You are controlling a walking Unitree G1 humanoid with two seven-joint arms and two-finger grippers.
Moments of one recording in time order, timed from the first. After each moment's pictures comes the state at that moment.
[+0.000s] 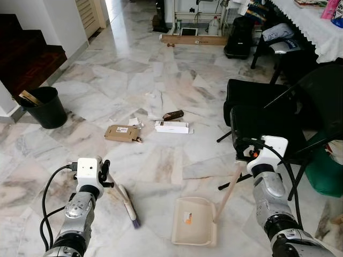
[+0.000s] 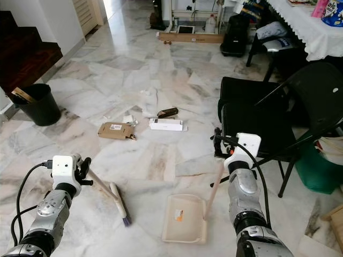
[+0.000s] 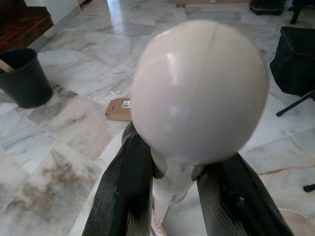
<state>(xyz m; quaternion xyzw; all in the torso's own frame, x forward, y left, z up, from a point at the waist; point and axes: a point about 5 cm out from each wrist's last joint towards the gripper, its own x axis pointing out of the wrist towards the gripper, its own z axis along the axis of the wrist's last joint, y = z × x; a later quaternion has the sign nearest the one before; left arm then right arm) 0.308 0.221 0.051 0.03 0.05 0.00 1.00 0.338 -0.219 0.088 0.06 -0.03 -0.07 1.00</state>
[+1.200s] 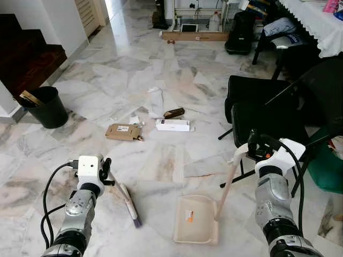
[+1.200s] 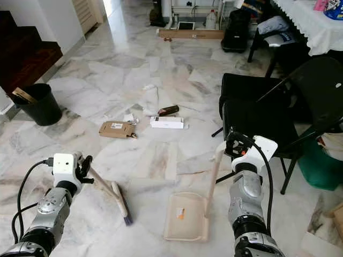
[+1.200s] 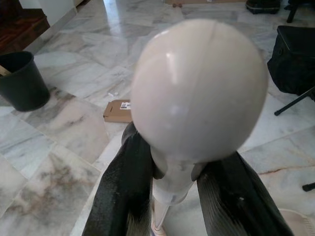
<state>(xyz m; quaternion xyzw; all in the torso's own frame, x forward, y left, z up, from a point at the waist) 0.312 0.219 0.055 0.03 0.04 0.00 1.00 0.331 -0.223 0.085 0.13 -0.03 -0.13 0.98</state>
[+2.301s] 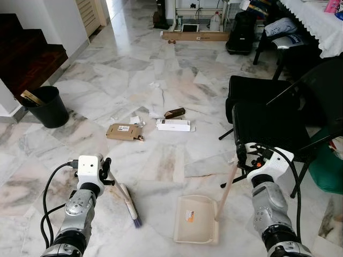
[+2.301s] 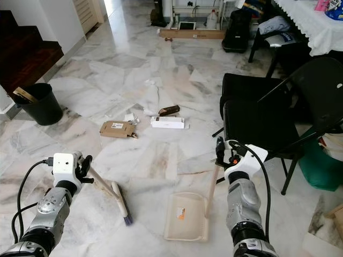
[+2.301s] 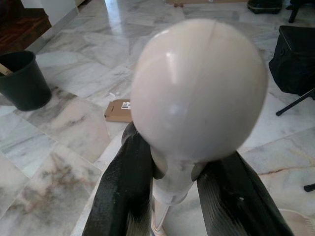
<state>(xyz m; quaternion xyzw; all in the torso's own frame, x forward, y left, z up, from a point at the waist) 0.312 0.220 0.055 0.03 0.04 0.00 1.00 0.326 -0.214 0.069 0.15 0.02 -0.05 0.99</state>
